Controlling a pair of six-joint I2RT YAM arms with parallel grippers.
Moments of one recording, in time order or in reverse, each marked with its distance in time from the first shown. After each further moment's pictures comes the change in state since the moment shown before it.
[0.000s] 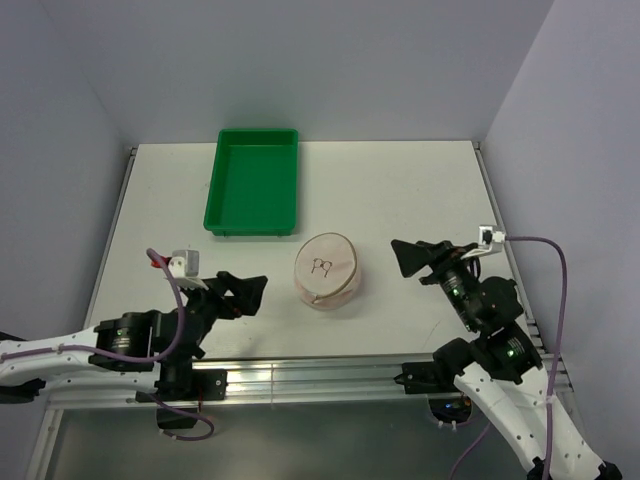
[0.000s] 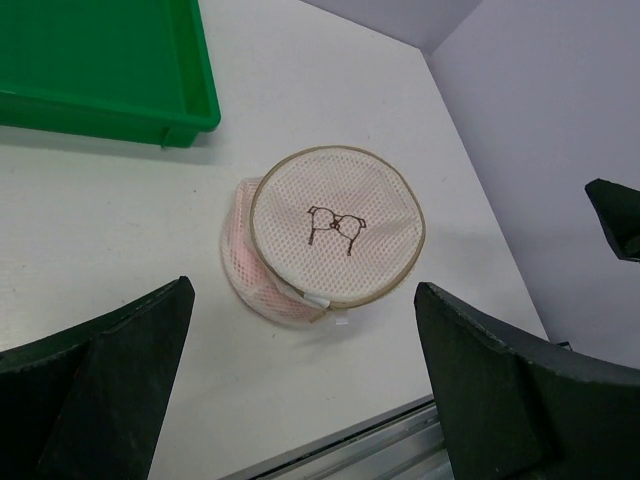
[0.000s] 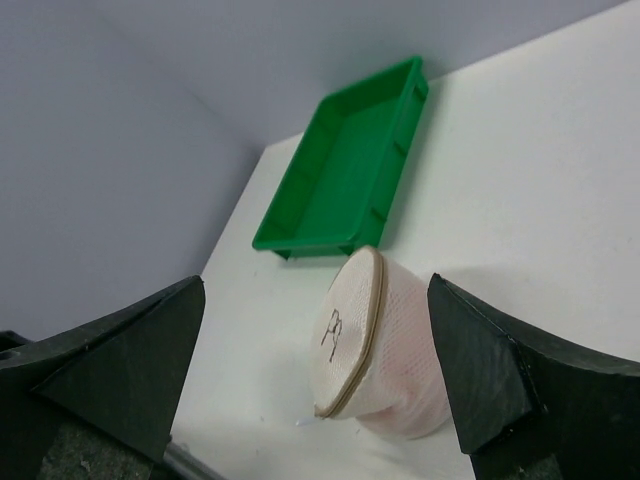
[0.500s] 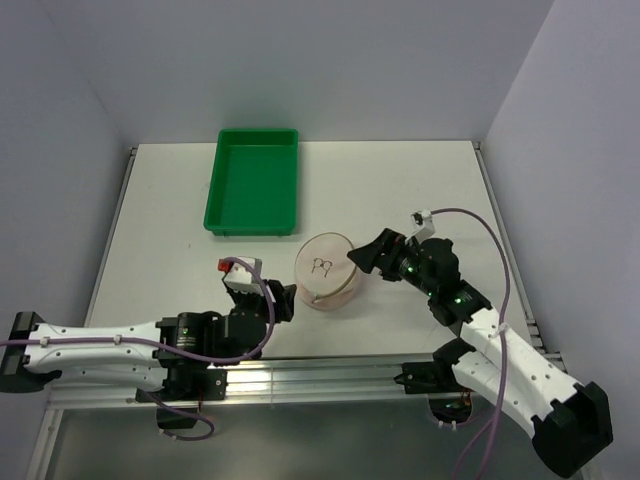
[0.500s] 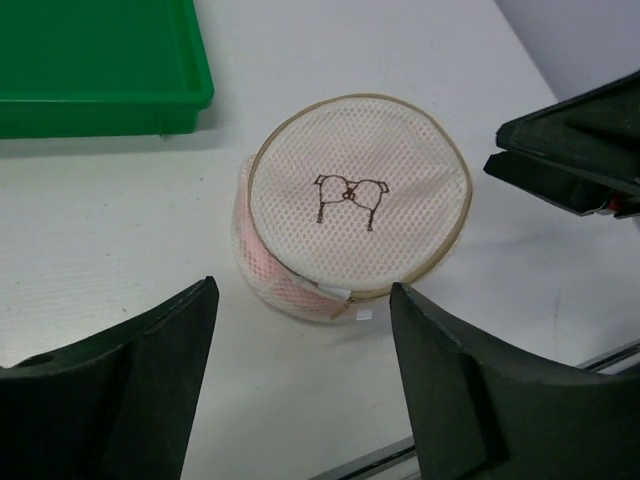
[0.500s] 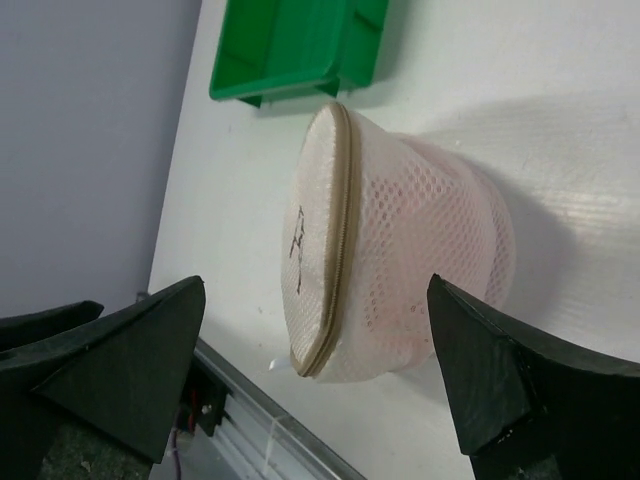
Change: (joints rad) left arm 0.000 0.345 -0.032 0.230 -0.013 0.115; right arm 0.000 0.494 -0.115 0.253 -0.280 0.141
